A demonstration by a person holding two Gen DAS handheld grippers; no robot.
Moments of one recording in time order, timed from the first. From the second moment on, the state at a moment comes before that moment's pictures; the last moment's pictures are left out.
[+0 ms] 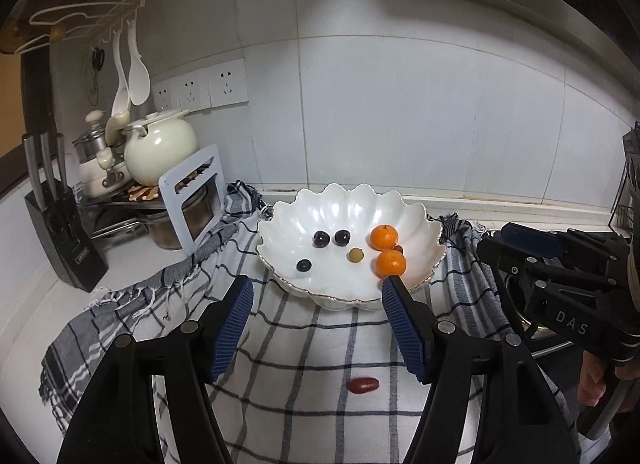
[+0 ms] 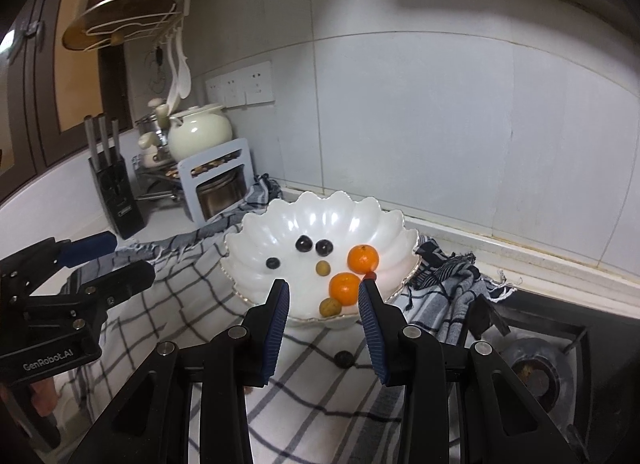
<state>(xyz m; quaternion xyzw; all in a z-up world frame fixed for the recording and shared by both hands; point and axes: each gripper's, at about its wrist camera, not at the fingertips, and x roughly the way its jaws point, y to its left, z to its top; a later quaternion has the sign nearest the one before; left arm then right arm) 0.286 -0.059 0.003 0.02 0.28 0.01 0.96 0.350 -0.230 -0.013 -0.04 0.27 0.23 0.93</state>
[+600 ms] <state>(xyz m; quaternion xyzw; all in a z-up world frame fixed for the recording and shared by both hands) 0.260 -0.075 -0.030 -0.01 0.33 0.03 0.94 0.341 -0.233 -0.035 -0.08 0.30 0.27 0.91</state>
